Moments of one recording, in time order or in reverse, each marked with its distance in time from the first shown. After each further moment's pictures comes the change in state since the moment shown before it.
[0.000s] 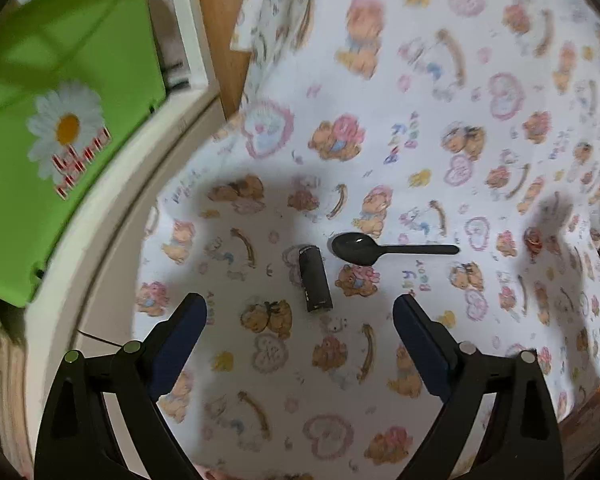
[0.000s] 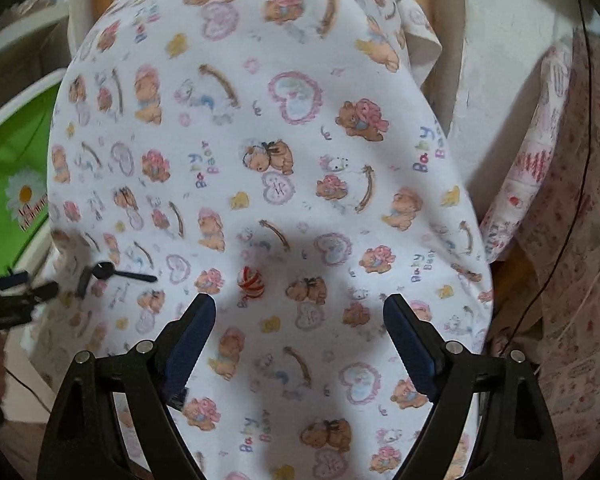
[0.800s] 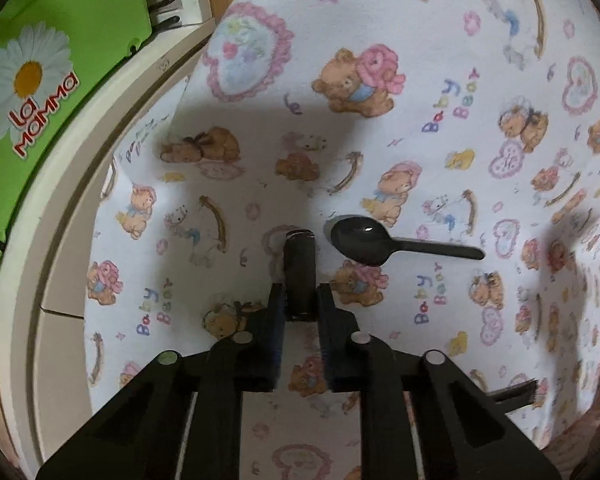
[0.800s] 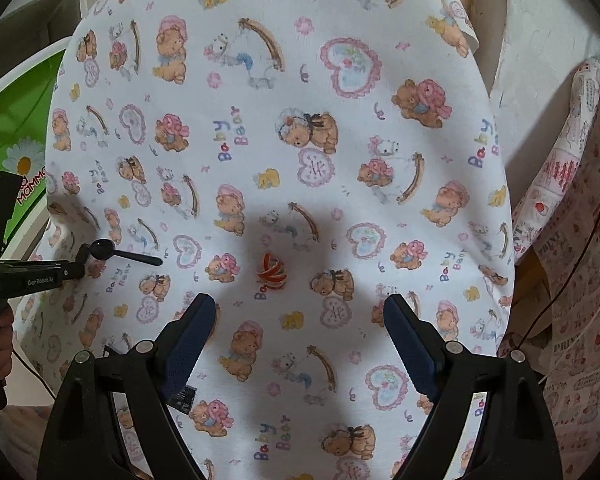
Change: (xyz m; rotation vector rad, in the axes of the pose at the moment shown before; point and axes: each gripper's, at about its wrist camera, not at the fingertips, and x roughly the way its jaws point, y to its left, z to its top) left arm 0.043 -0.001 0.017 -0.090 0.163 -0.028; right arm 0.024 0.026 -0.003 -0.086 0.051 -0.023
